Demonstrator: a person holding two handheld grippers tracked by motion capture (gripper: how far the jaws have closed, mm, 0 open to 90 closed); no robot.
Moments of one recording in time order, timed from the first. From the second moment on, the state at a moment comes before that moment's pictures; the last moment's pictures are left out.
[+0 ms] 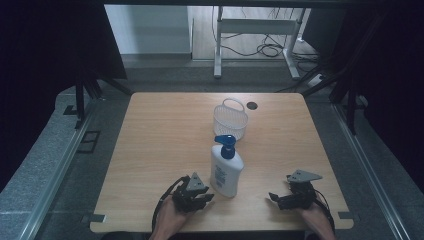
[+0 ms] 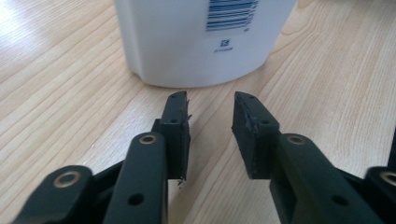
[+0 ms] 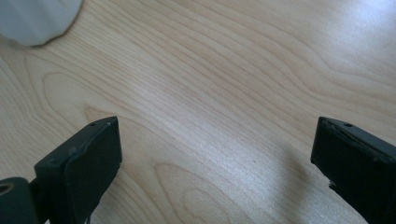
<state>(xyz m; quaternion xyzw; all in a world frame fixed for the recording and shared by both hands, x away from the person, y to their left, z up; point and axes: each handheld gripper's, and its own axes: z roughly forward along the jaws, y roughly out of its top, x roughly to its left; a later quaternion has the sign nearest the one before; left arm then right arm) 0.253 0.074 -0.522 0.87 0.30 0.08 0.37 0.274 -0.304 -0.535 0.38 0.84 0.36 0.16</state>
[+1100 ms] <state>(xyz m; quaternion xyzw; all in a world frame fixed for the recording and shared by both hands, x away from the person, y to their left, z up) 0.260 0.097 -0.539 0.87 0.36 0.12 0.33 0.262 -0.273 -0.516 0.33 0.84 0.40 0.14</state>
